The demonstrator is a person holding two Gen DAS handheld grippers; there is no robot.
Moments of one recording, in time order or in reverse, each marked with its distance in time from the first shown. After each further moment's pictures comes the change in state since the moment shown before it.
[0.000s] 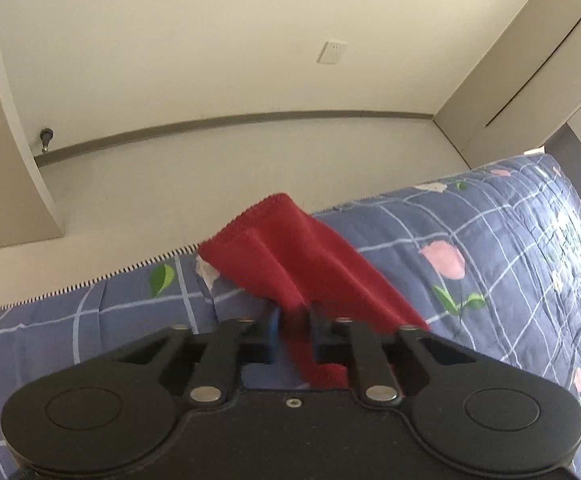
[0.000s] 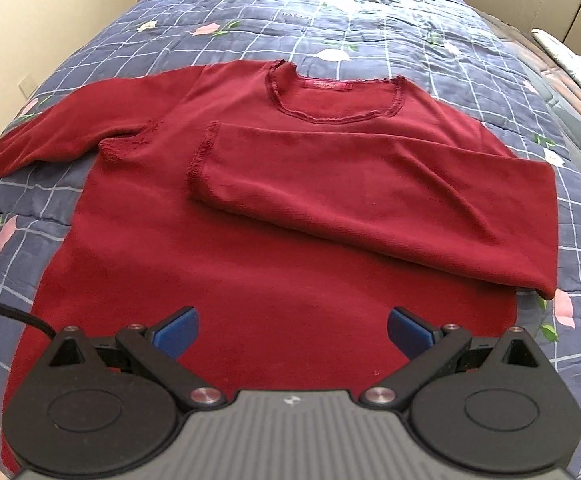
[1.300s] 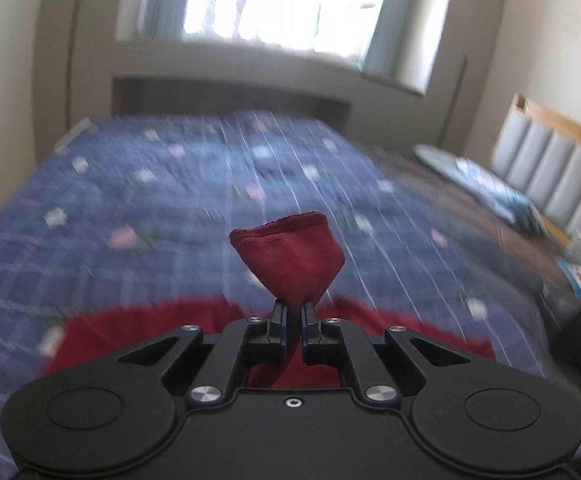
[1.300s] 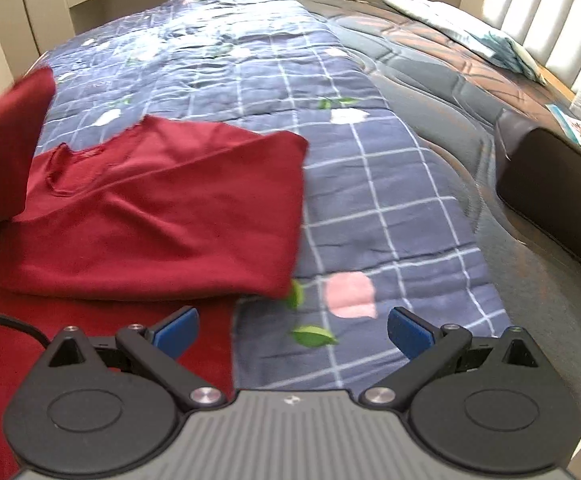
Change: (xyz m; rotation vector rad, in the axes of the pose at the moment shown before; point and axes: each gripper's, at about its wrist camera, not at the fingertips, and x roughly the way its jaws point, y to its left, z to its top) left arm -0.201 -0.247 -0.303 1.012 -0.017 -0.781; right arm -0.017 -0.216 -0.034 0.321 -0.090 -0.160
